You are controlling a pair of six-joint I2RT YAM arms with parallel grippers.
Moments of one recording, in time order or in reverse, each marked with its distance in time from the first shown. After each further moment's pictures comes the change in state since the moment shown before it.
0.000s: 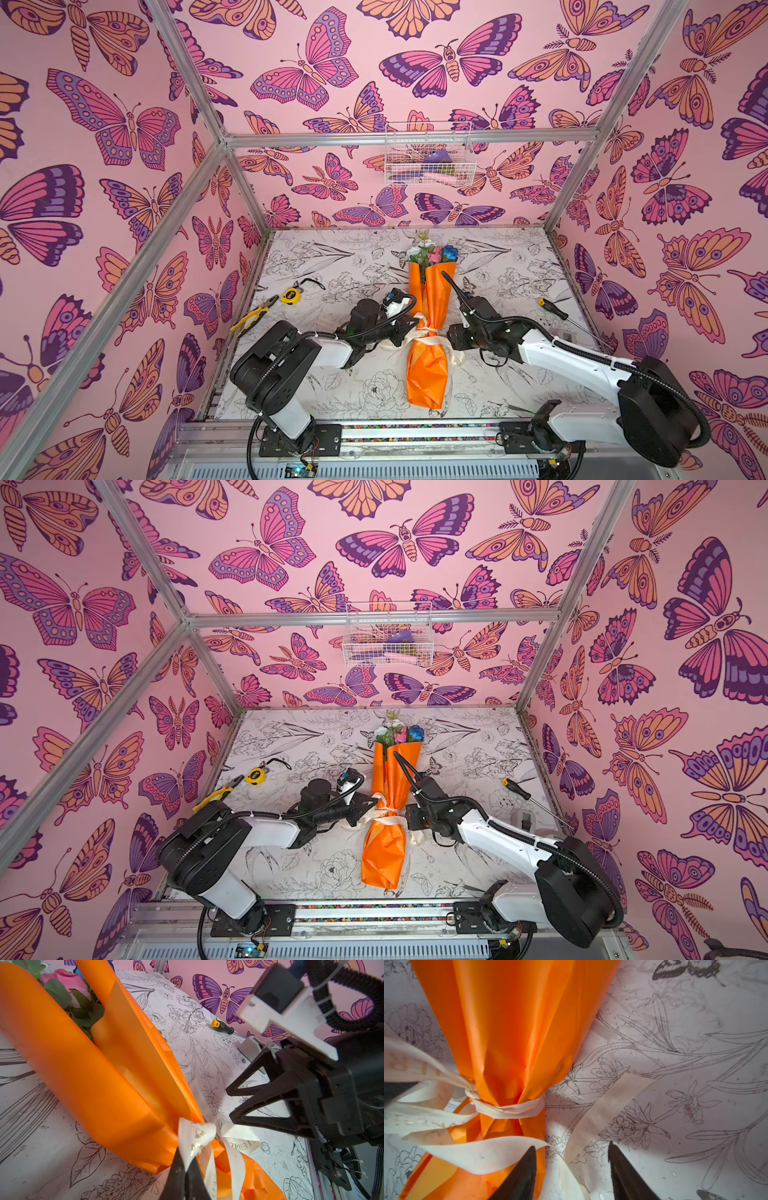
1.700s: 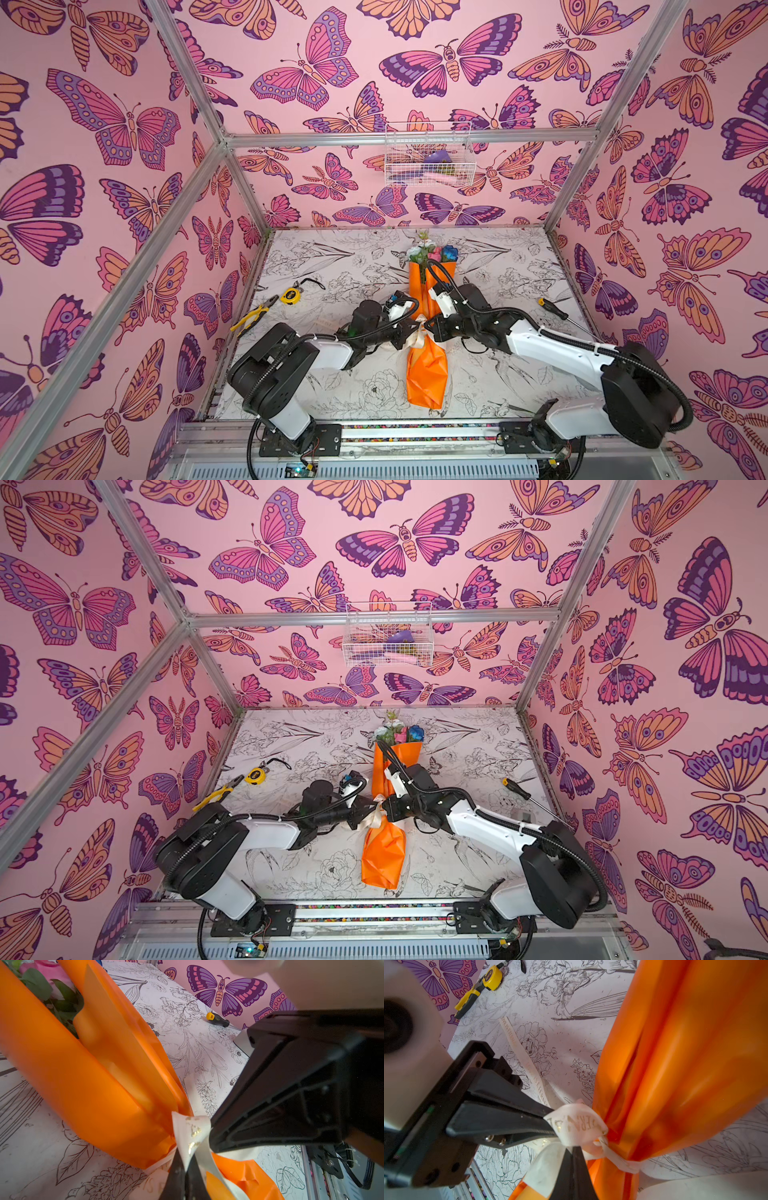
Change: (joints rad) left arm -0.024 -0.024 0.000 -0.049 0.003 0.019; right arm 0.039 0.112 0.112 0.223 -0.296 -0.058
